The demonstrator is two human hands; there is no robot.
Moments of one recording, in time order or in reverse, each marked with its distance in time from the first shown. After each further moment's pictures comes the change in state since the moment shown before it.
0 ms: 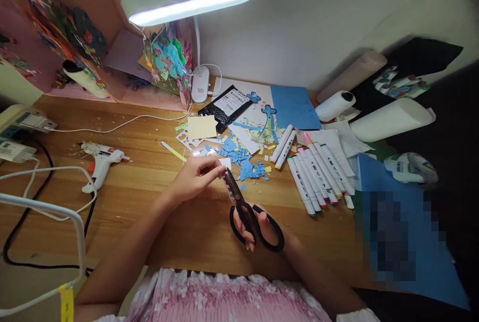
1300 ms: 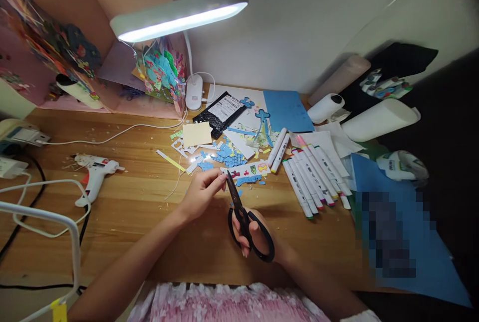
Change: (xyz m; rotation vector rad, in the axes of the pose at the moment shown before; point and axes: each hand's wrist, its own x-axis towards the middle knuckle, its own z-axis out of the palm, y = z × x) left_hand -0.001 -0.004 0.034 -0.229 0.109 -0.061; right_hand 0.001 0.005 0.010 -0.042 0.169 -0.076
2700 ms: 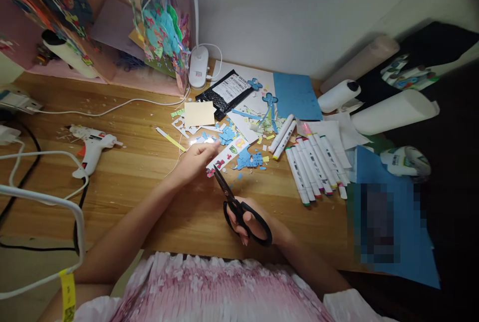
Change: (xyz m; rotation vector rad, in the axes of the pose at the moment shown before) left_hand 0.016 -0.009 -0.018 0.048 0.076 -0.079; right_hand -0.005 -0.005 -0.003 -0.093 -0.164 0.137
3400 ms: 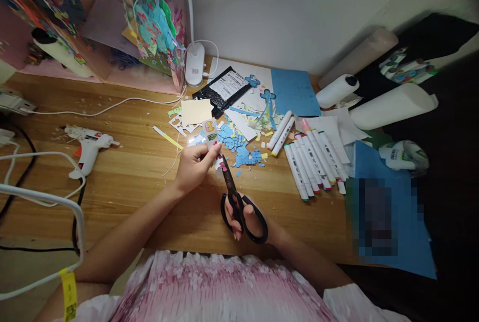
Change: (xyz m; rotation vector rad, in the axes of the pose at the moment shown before) left_hand -0.013 -0.003 0.016 0.154 0.268 0.237; right_hand 0.005 0.013 0.009 0.104 0.086 -0.111
